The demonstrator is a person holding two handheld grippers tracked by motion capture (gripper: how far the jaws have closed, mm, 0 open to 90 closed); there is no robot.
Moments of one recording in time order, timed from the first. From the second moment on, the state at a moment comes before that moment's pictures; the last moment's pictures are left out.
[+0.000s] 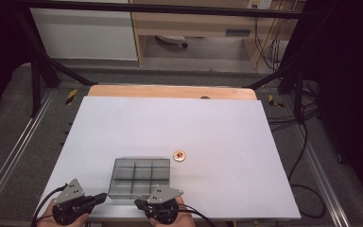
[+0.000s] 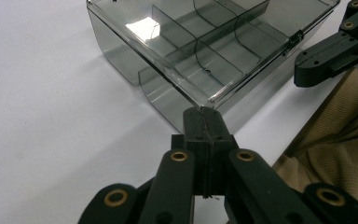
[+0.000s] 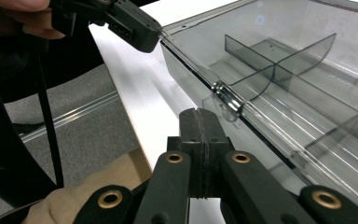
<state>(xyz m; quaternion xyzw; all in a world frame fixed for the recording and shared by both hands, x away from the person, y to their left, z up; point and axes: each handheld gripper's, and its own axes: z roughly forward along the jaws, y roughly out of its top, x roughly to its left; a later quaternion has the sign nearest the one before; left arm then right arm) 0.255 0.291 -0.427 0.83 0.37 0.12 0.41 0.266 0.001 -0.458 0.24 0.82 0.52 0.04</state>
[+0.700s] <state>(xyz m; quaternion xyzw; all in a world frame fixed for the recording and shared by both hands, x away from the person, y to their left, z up) 0.255 0.289 -0.428 0.83 0.36 0.11 0.41 0.268 -0.003 -0.461 0.26 0.82 0.51 0.05</state>
